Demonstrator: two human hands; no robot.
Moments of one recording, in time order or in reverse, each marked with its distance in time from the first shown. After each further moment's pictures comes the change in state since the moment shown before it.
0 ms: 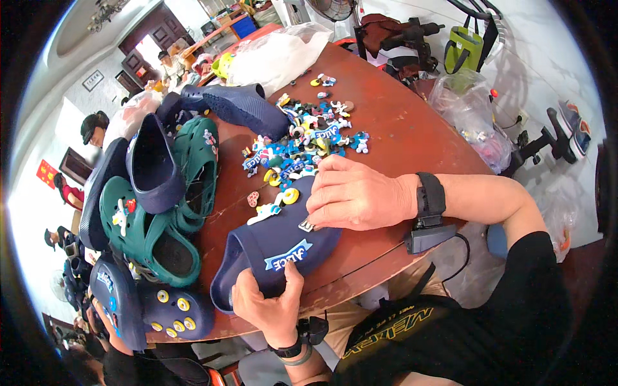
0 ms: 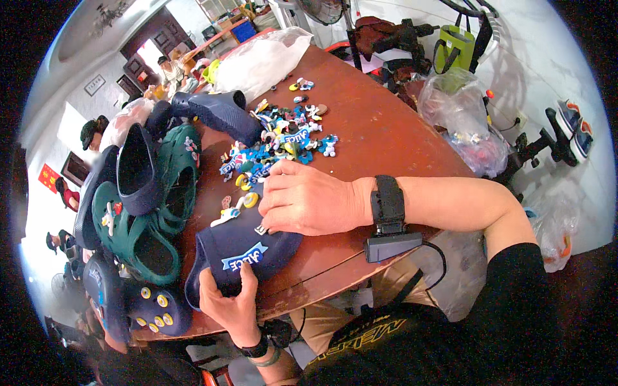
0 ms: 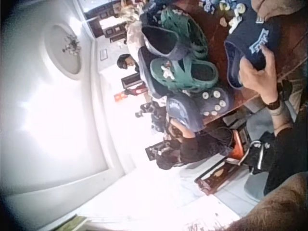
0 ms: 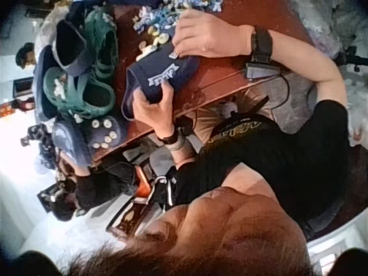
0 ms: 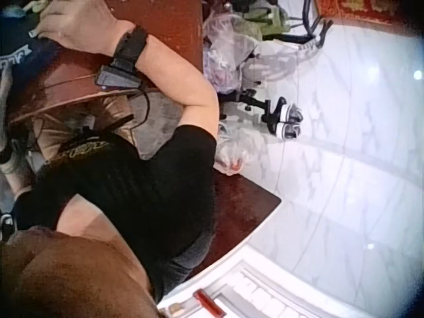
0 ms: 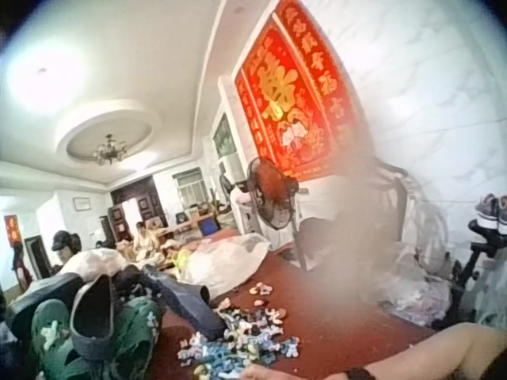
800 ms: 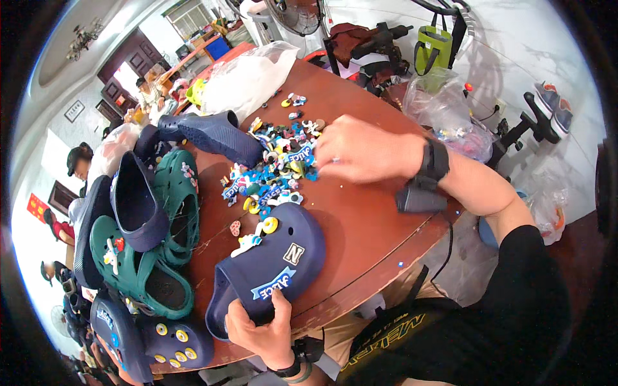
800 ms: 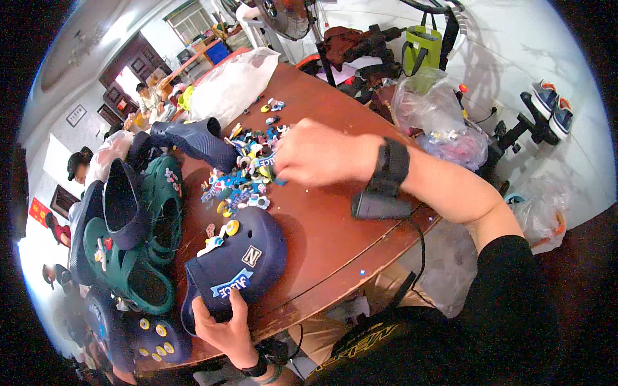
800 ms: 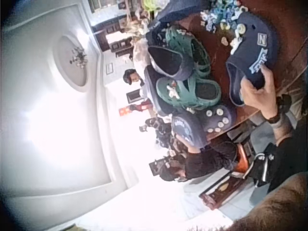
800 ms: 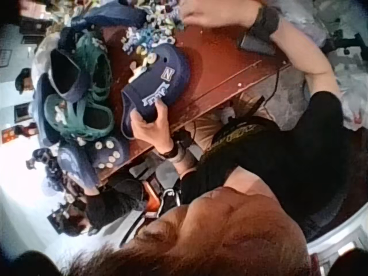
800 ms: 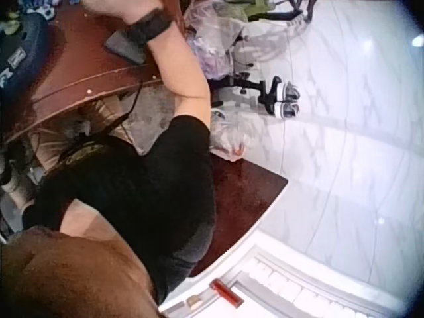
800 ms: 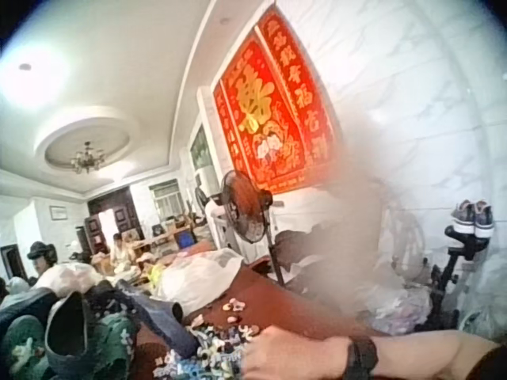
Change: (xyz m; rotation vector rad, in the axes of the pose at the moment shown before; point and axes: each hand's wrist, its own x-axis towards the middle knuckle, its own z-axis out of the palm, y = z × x) left_hand -0.004 -0.002 -0.002 0.017 -0.003 -0.019; right_hand -0.020 0.057 -0.057 -0.172 -0.288 0.401
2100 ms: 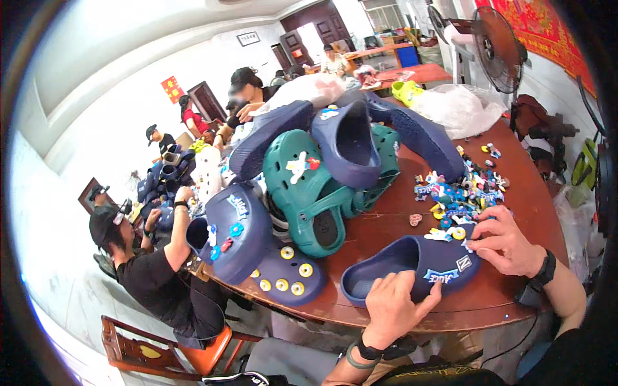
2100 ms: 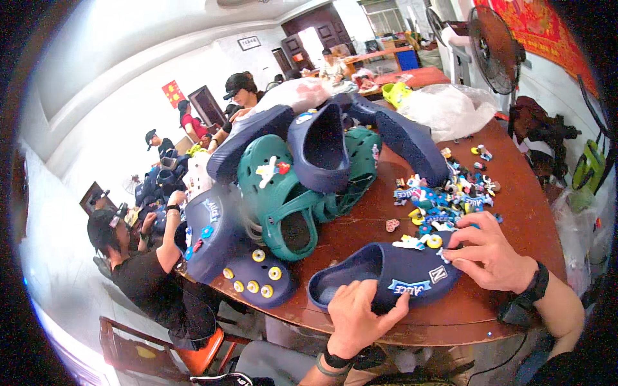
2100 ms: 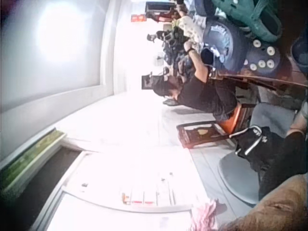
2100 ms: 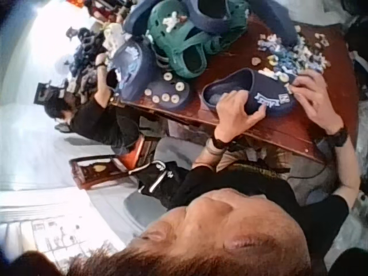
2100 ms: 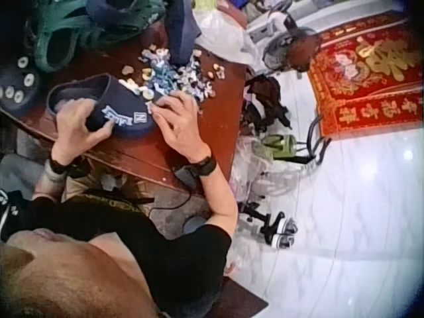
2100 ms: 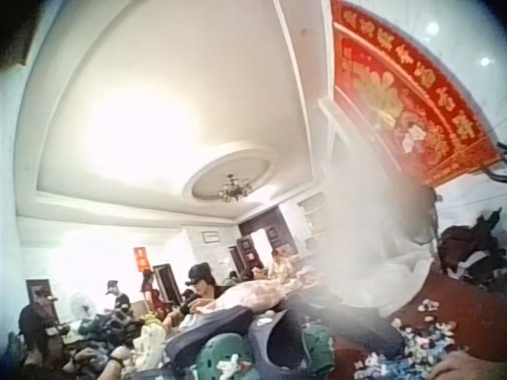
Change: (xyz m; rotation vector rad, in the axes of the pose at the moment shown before) left_hand 0.015 0.008 -0.010 -0.026 0.000 0.164; right_hand 0.009 -0.063 0.016 0.223 -0.020 -0.174
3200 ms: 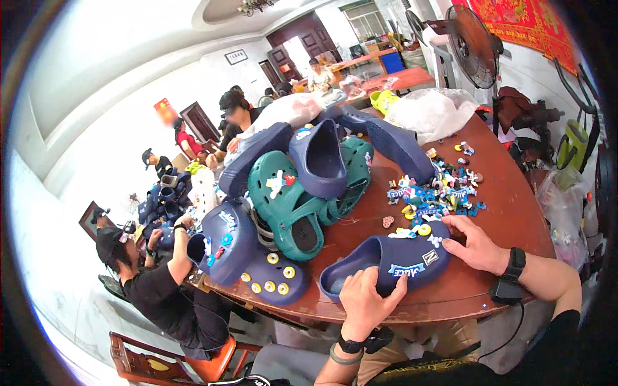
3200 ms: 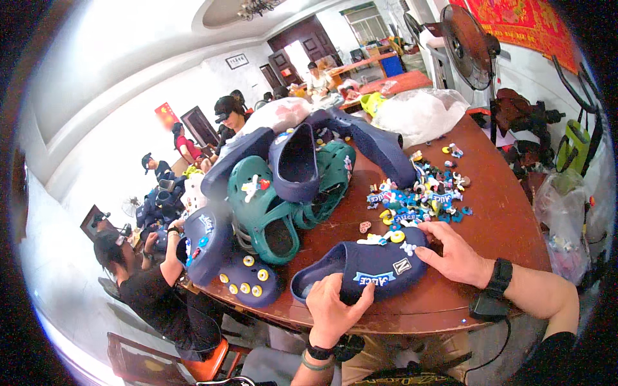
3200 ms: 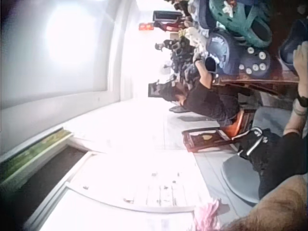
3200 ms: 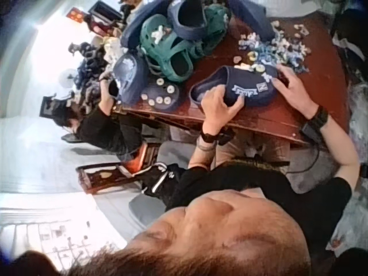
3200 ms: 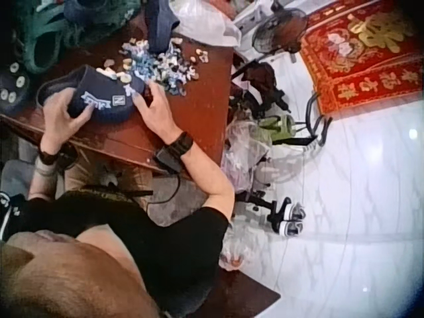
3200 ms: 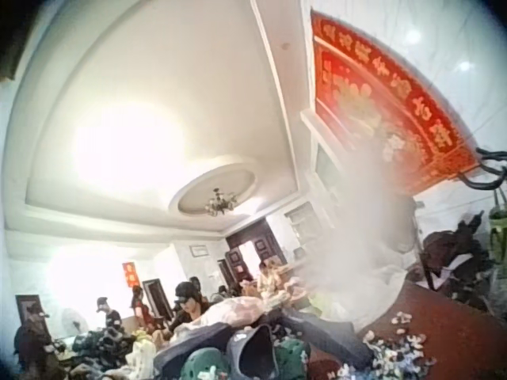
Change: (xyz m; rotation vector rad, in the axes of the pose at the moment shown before) left_hand -0.003 0.005 -0.002 0.073 -0.049 -0.050; right_hand -0.024 0.001 0.032 0.530 0.088 0.515
